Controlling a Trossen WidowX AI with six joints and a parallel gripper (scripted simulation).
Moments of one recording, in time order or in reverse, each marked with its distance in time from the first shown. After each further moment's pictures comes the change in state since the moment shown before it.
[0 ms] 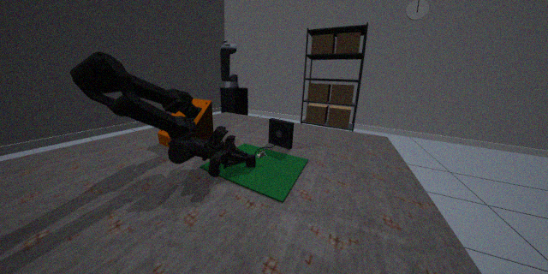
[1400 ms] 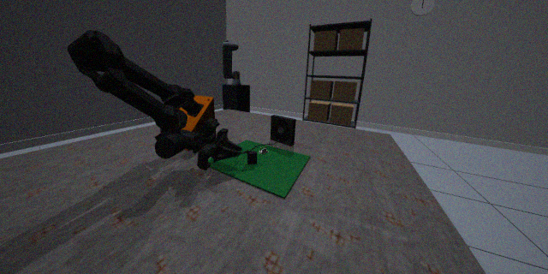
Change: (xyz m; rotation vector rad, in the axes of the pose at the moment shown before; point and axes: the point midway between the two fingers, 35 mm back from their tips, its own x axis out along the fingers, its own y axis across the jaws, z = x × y) arm -0.033 -0.013 0.010 -0.006 0.010 0.004
